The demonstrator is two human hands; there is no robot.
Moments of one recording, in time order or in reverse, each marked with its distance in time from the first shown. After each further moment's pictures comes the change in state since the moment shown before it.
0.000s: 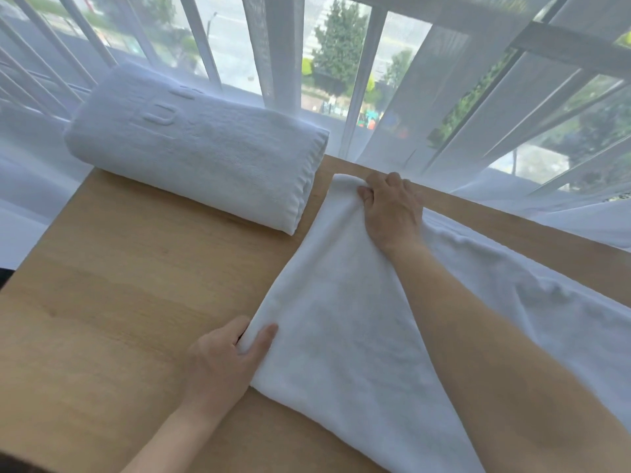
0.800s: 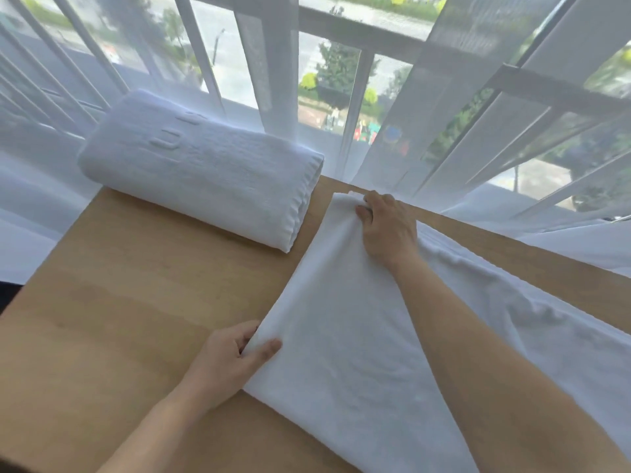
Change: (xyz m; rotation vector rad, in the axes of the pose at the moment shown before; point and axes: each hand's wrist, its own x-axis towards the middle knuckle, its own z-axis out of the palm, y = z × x) left_hand 0.023 0.001 -0.011 -0.334 -0.423 -0.035; right_hand 0.004 0.005 -0.015 0.153 -0.098 0.000
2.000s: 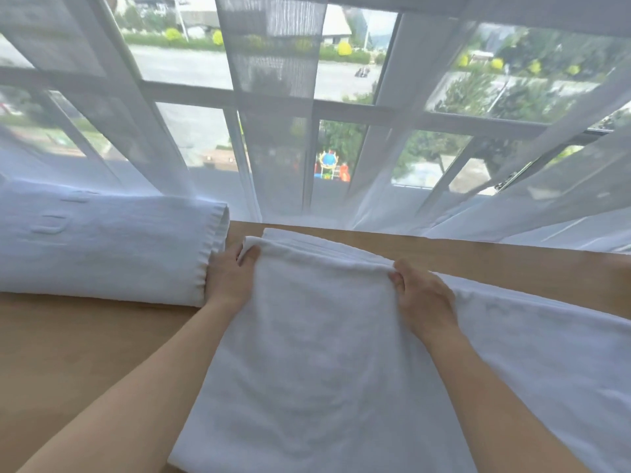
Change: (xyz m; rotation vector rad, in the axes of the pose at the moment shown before) left_hand 0.197 0.105 0.051 0.194 0.377 0.157; right_hand -0.109 0.145 -0.063 -0.219 0.170 0.284
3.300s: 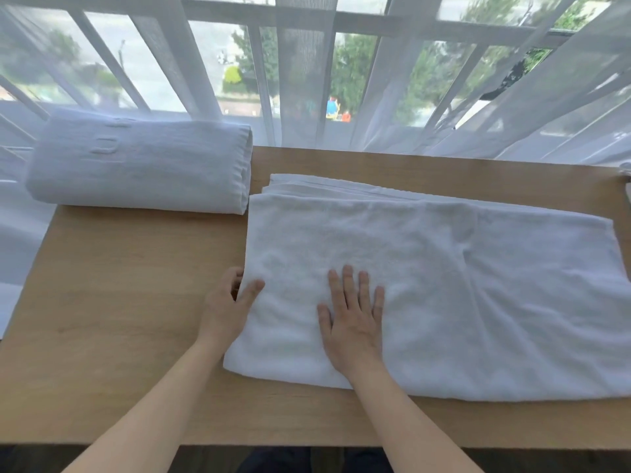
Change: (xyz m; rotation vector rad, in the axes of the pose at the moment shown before) left_hand -0.197 -0.075 -0.093 -0.109 -0.261 -0.144; right_hand -0.237 -0.119 0.042 0.003 -0.316 -0.039
